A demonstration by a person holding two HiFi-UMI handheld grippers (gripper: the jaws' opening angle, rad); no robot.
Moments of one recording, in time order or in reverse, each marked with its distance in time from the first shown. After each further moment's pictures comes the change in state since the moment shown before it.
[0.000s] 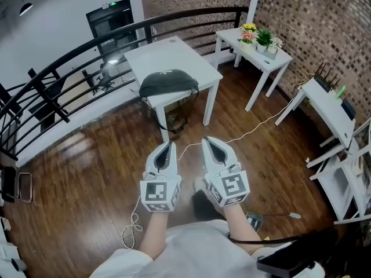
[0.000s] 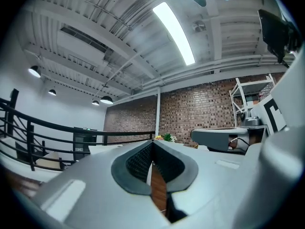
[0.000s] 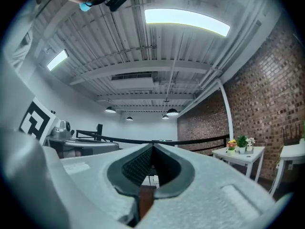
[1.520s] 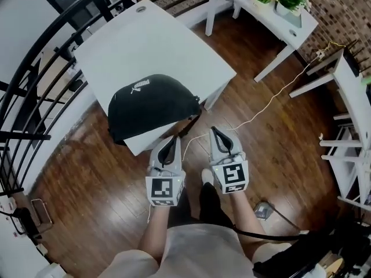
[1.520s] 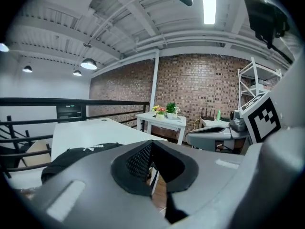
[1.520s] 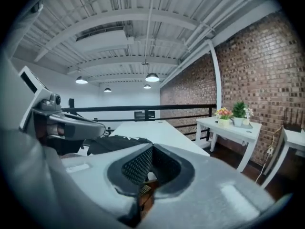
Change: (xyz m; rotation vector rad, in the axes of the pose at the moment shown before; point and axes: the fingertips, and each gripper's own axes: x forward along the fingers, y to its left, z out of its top) left arm 0.447 0.156 -0.191 0.013 0.356 -0.161; right arm 0.370 -0.281 -0.246 0.062 0.387 -0.187
